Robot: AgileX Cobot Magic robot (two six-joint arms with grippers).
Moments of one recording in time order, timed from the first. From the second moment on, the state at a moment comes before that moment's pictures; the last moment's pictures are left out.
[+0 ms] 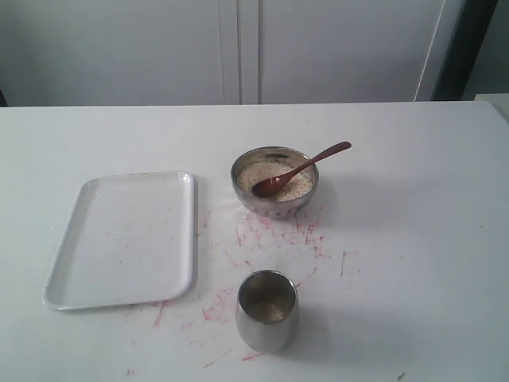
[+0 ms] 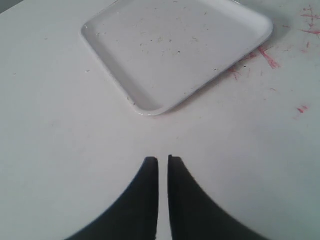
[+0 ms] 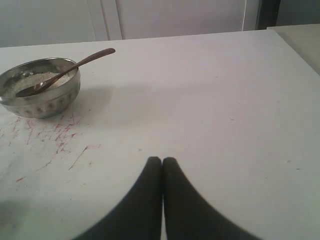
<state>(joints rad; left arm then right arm) -0.16 0.00 -0.02 0.00 0.39 0.24 -0.04 0.03 0.00 -0.04 0.34 0.11</state>
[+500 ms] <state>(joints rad) -0.16 0.00 -0.02 0.00 0.39 0.24 -0.04 0.03 0.00 -0.04 0.11 0.11</state>
